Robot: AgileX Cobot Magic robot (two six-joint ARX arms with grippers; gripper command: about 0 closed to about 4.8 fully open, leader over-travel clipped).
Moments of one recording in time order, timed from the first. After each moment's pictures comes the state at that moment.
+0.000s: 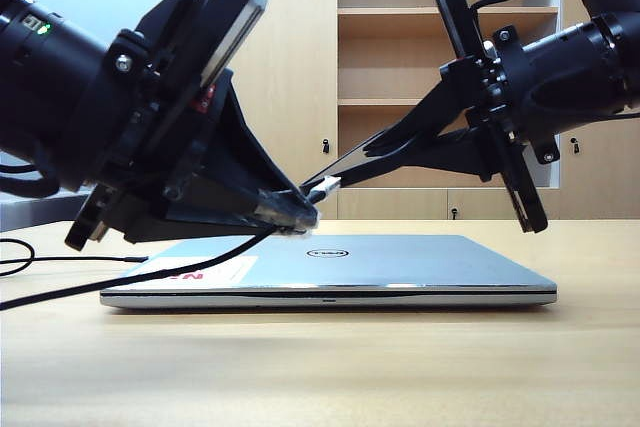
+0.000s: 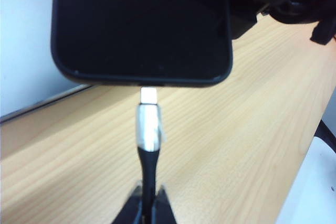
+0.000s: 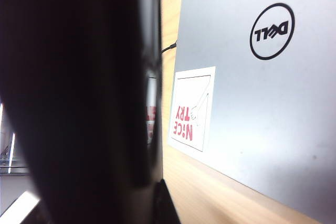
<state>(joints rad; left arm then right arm) -0.92 1.22 0.33 0.48 0.12 -0.51 0.45 1.39 0.50 0.56 -0.58 1.03</state>
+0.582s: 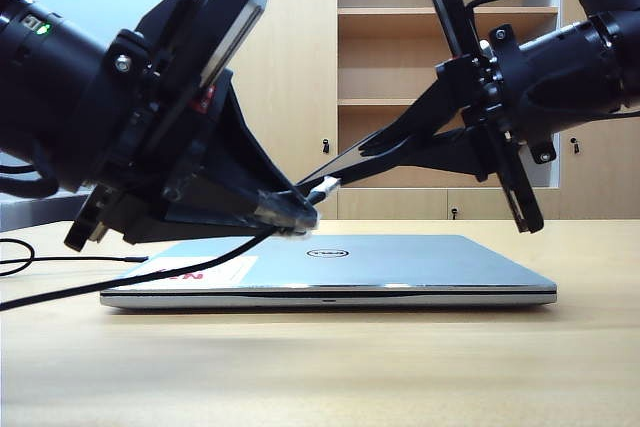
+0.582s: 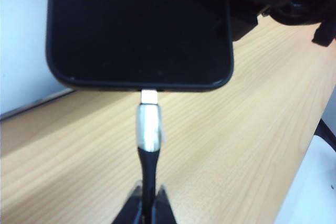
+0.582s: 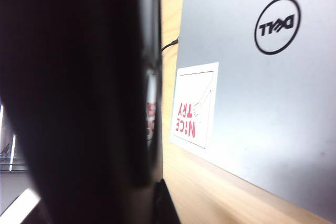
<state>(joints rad) -0.92 1.22 0.33 0.47 0.12 -0.51 0.46 1.39 0.50 0.56 -0.58 1.04</state>
